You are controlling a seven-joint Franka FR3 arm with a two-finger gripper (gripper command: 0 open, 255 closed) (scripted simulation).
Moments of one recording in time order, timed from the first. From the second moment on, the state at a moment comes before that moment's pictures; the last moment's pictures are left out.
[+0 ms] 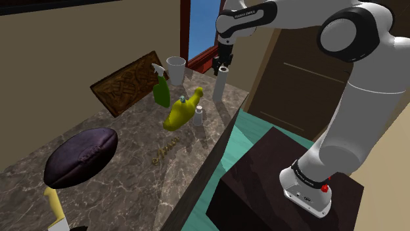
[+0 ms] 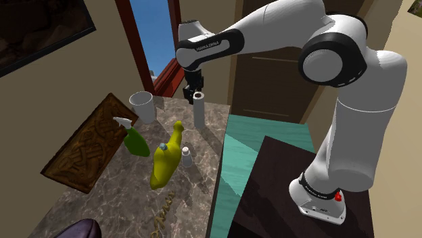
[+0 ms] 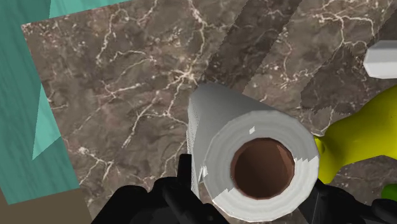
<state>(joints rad) 0.00 0.29 -0.18 -1.75 0.11 1.98 -0.21</state>
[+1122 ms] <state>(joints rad) 0.00 0.26 -0.18 -1.67 0.10 1.87 -0.20</state>
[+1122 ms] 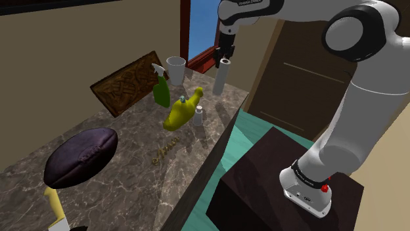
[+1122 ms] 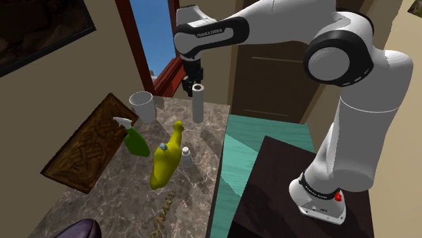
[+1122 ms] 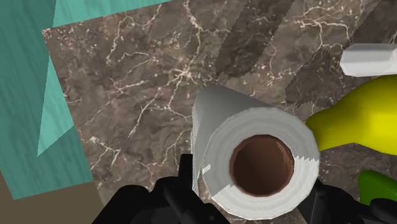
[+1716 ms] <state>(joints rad) -0.01 0.25 -0.19 -1.56 0.09 1.76 -0.20</state>
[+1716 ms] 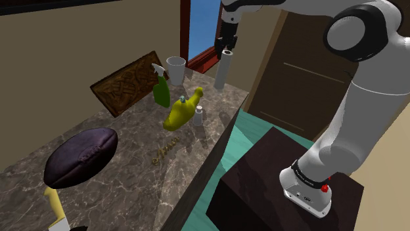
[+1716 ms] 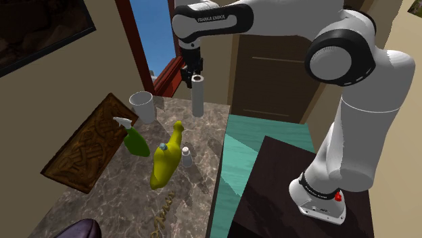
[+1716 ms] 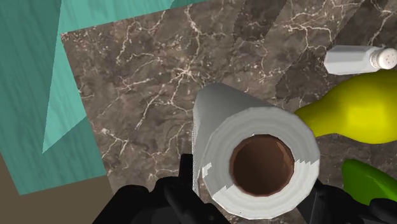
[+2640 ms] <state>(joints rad) -0.01 0.26 -0.19 -1.35 0.09 1.56 -0.19</state>
